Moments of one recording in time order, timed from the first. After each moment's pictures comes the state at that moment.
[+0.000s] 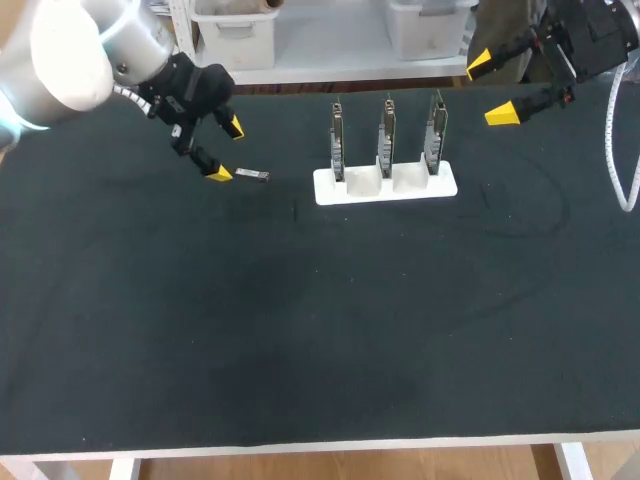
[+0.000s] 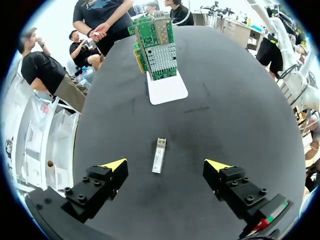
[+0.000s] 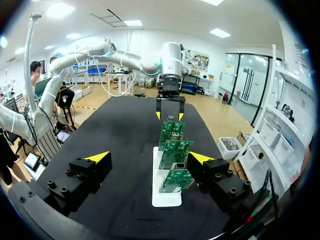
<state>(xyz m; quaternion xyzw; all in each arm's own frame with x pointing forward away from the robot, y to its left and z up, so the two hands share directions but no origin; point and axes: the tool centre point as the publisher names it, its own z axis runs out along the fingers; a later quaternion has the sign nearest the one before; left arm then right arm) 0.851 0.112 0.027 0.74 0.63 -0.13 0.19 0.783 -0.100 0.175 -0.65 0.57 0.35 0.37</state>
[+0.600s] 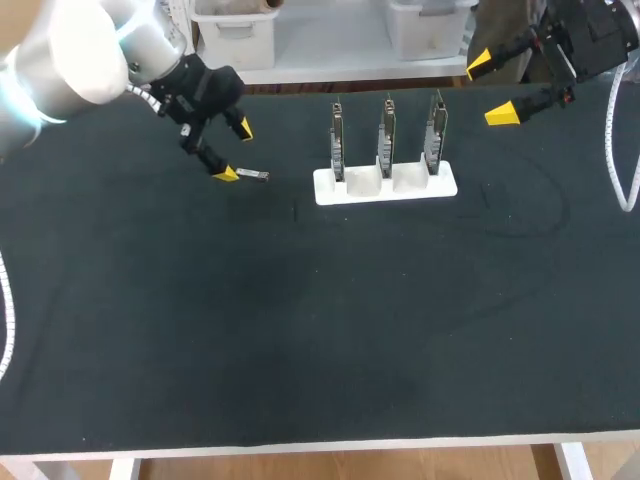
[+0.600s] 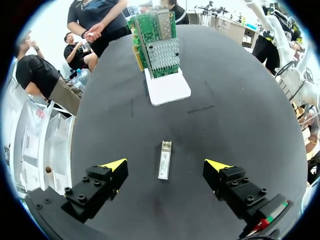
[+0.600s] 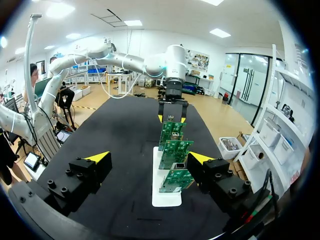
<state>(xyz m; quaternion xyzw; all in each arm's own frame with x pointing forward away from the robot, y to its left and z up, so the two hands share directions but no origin) 0.861 0.102 0.016 0.76 0.61 -0.13 0.17 0.783 -0.100 0.175 -0.65 0.57 0.35 0.37</state>
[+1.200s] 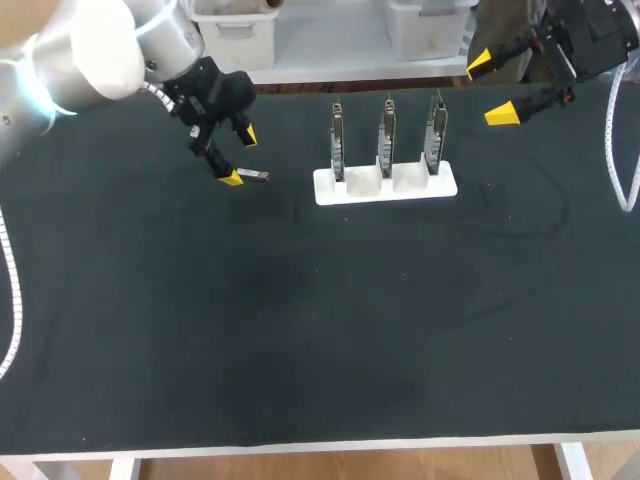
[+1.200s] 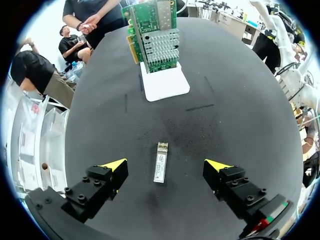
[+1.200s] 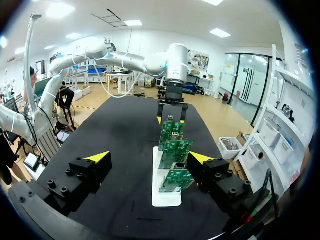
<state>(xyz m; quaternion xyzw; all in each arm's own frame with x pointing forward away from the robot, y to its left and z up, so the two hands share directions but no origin) 0.857 0.096 0.010 0.76 0.62 -0.12 0.14 0.783 -0.100 0.175 -0.65 0.57 0.35 0.37</state>
